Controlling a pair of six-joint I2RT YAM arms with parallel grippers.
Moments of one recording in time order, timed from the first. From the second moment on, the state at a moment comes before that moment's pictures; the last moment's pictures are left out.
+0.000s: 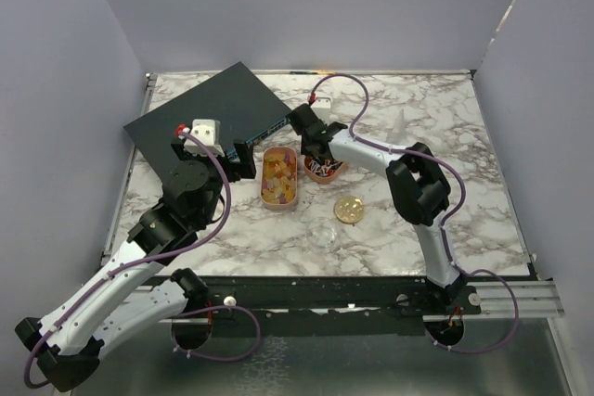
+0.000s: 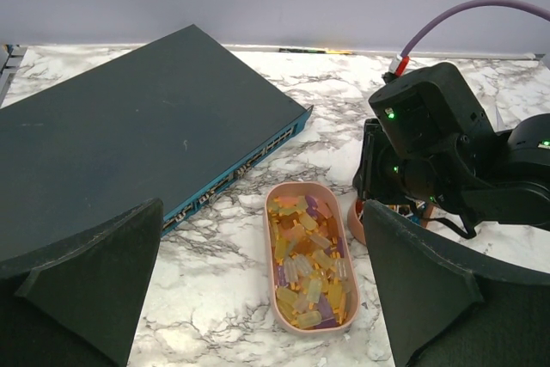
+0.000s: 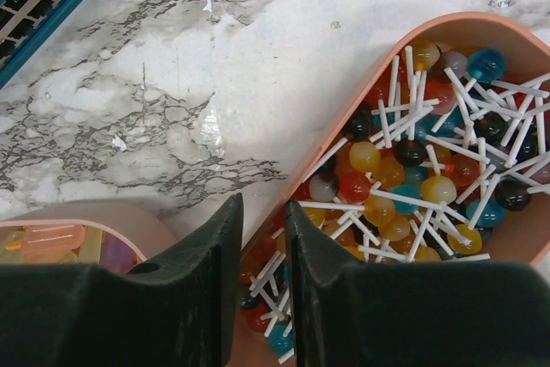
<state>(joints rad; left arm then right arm) -0.75 0.71 0.85 -0.23 -0.59 -0.20 0.73 2.17 1.67 -0.43 0.50 0.62</state>
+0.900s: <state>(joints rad) -0.75 0.74 0.84 -0.23 -0.59 -0.20 0.73 2.01 1.44 -0.40 0.45 0.54</state>
